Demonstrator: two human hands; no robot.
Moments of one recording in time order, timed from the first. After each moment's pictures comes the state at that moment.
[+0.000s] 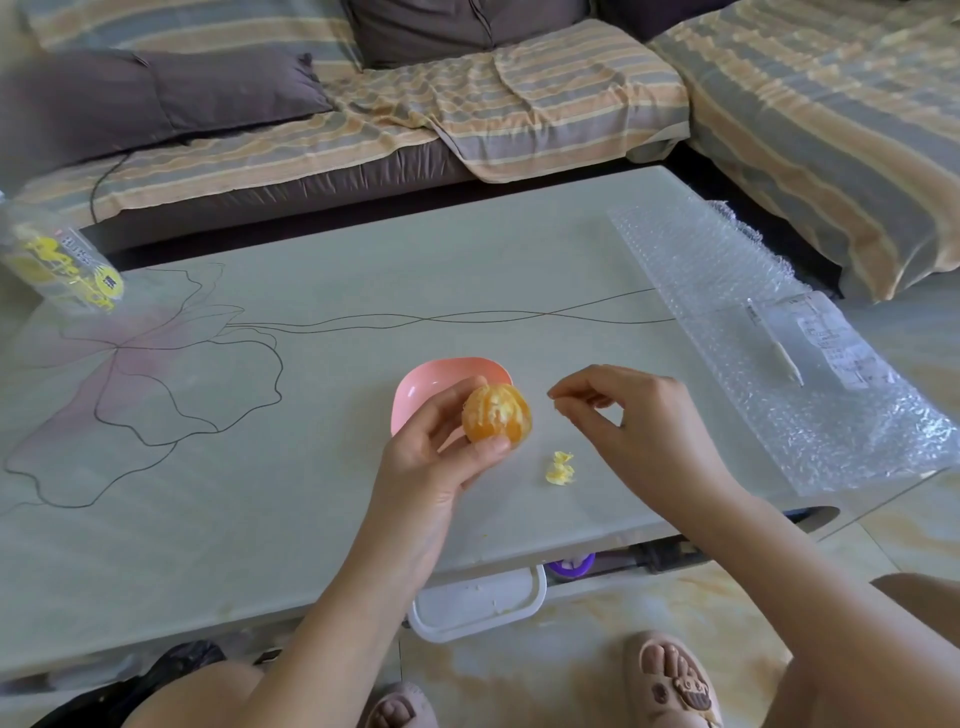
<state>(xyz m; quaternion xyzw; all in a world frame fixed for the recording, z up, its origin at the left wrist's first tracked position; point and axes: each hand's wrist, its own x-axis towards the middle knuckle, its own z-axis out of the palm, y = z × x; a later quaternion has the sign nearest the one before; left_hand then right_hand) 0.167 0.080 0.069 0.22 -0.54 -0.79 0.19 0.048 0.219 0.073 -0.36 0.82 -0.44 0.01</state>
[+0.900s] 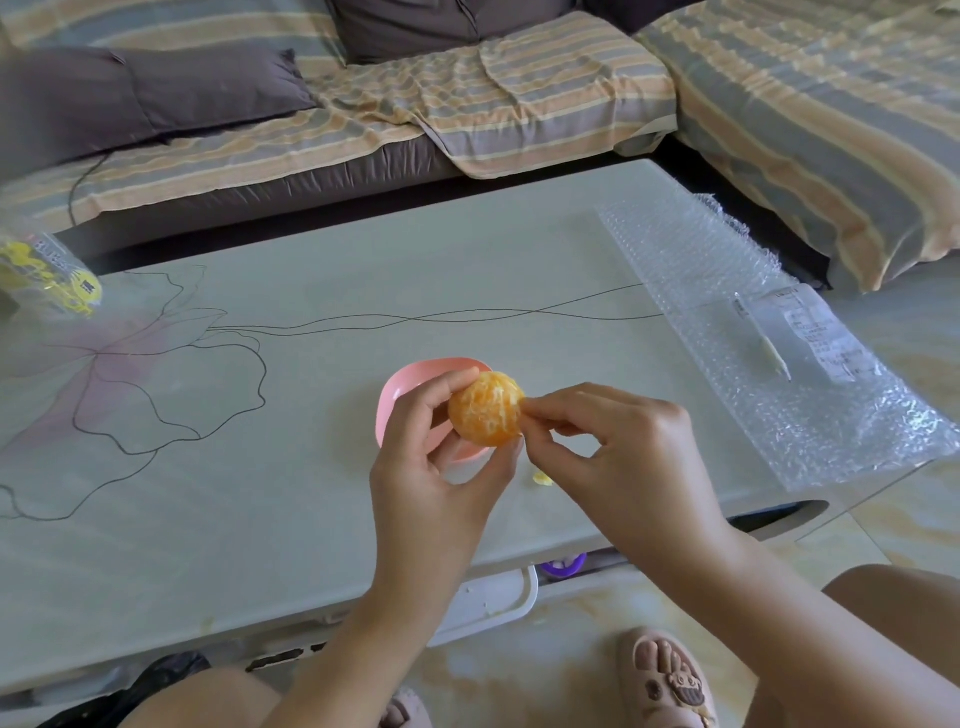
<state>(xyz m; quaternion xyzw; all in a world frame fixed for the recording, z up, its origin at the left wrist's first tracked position) 0.164 0.109 0.073 0.16 -0.71 -0.57 0.37 0.080 0.220 0.086 -0.39 0.78 -0.48 -0.13</state>
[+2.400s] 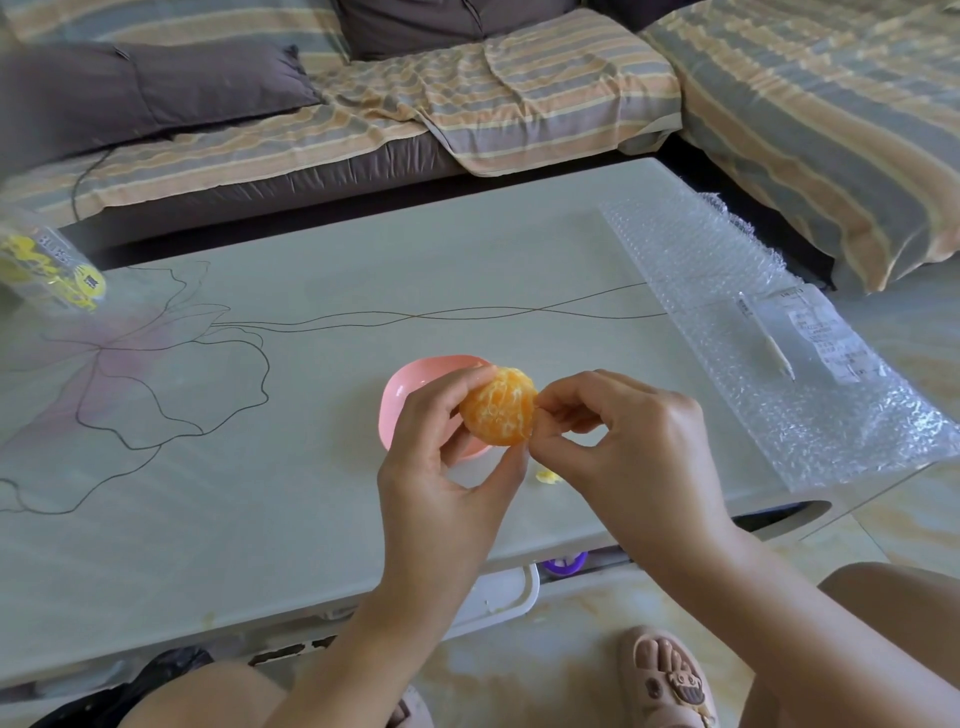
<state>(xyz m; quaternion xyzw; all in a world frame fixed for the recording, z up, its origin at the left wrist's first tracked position) 0.164 0.111 0.073 0.12 -0.75 -0.52 0.40 0.084 0.219 0.099 -0.35 0.81 -0.47 -0.09</state>
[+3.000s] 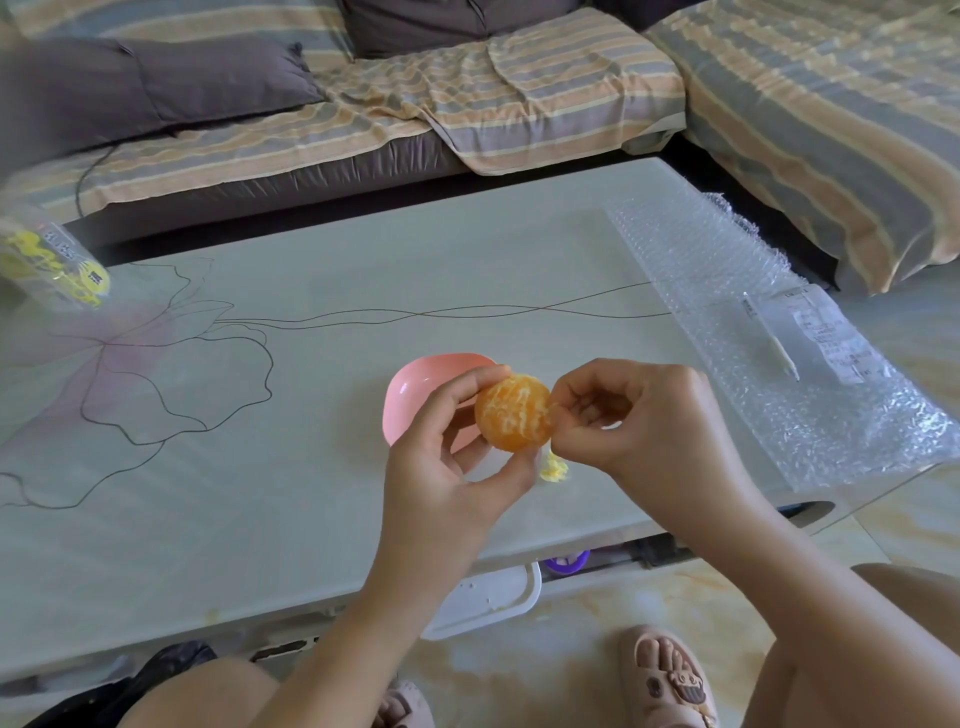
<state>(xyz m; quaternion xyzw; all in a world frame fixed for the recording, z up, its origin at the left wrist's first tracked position) 0.168 0.105 0.082 0.14 -0.71 -0.64 0.28 0.072 0.224 0.111 -0.32 0.78 -0.53 0.07</state>
